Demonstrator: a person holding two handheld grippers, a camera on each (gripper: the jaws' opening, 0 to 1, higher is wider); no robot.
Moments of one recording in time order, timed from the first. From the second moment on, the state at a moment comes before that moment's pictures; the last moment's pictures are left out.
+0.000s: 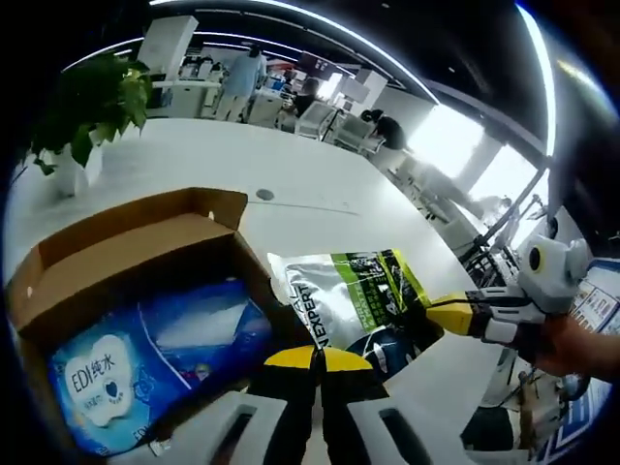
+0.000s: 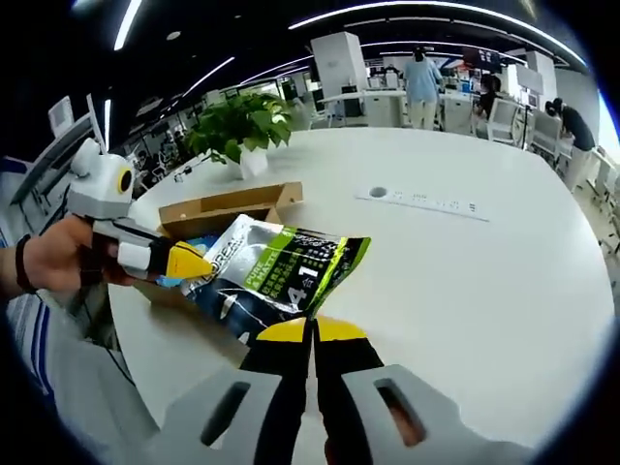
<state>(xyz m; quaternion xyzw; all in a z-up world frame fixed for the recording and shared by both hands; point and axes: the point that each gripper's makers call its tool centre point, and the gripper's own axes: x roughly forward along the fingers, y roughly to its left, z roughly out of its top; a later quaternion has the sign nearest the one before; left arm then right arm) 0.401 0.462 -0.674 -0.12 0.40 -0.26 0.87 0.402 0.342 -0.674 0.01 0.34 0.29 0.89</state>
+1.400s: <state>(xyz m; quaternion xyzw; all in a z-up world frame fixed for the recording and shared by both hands) 0.392 0.385 -0.744 -0.05 0.47 -0.29 0.84 0.392 0.265 -0.747 0.04 0.40 0.26 0.88</state>
